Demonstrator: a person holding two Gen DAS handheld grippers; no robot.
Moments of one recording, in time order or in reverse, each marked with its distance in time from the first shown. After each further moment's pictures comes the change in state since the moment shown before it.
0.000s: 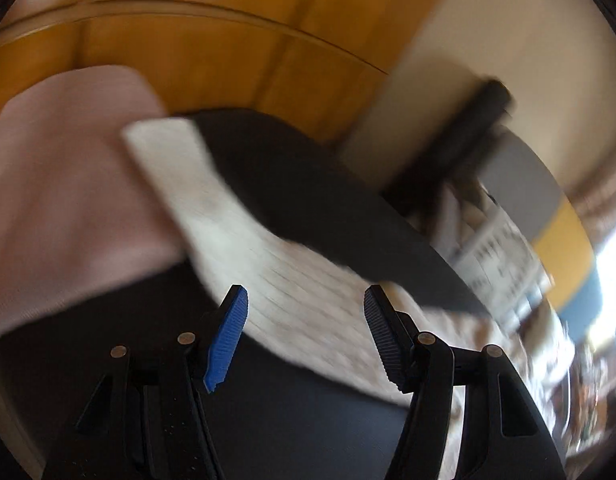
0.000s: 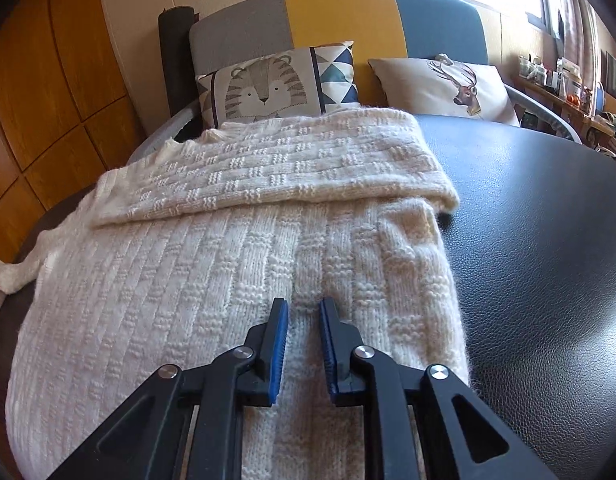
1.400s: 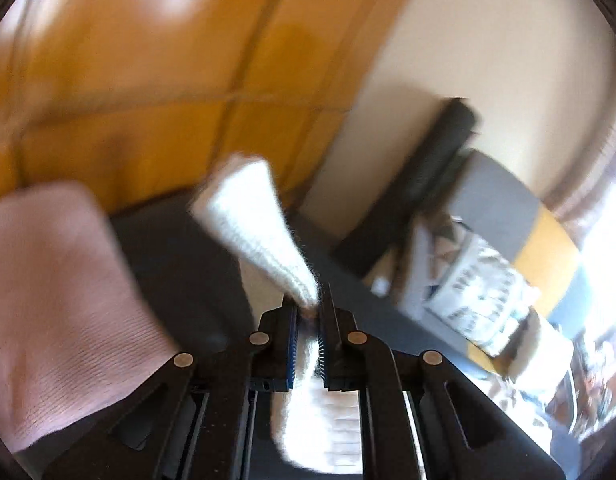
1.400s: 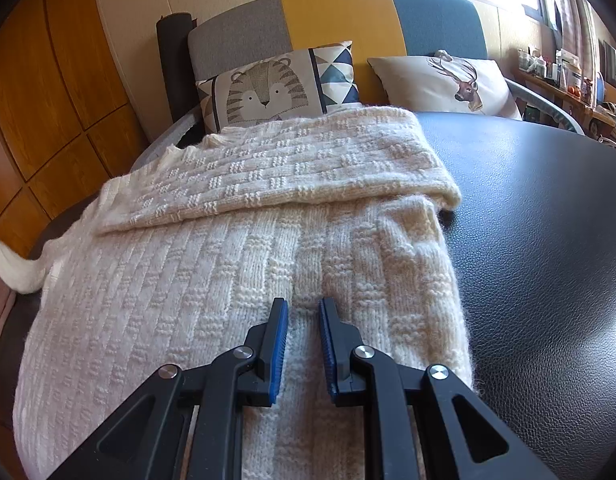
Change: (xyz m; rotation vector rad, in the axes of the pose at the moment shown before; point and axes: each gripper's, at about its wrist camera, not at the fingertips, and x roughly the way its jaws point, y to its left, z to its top) left arm -0.014 -0.089 0.077 0.189 -0.125 -0.122; right arm 0.001 -0.005 0.000 0.030 -0.006 0.028
